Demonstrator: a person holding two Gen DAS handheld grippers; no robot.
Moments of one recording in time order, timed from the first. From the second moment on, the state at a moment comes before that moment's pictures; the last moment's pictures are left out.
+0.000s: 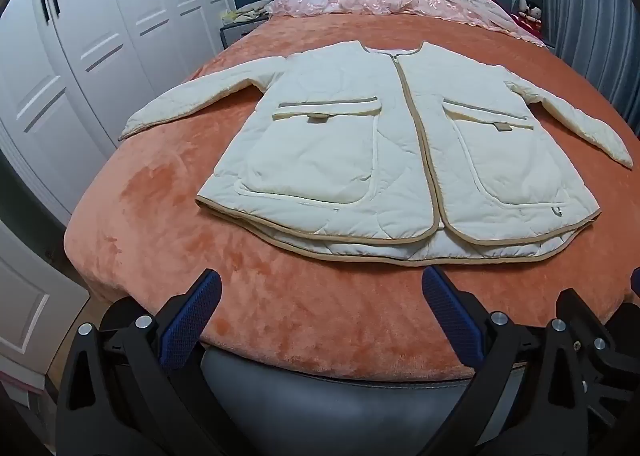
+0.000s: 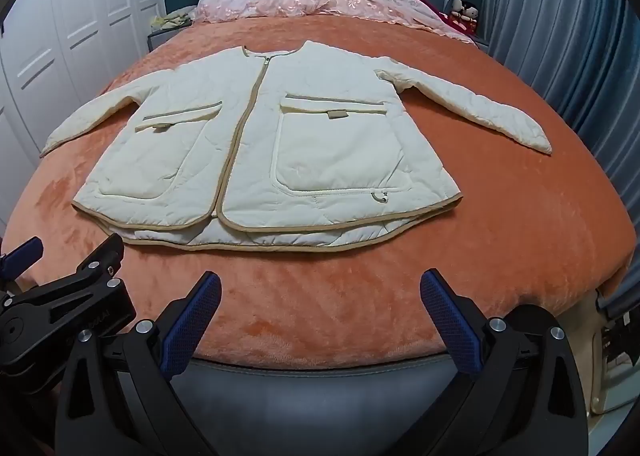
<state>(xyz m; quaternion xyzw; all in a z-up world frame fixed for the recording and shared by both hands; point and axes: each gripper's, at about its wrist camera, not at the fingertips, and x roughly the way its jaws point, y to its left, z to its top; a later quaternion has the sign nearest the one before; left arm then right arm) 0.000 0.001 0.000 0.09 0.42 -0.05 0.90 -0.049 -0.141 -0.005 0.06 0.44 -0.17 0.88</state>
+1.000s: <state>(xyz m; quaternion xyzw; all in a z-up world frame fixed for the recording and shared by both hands) -0.005 0.013 0.006 0.08 0.42 -0.04 0.90 -0.051 -0.135 -0.002 0.05 0.44 -0.18 0.88</state>
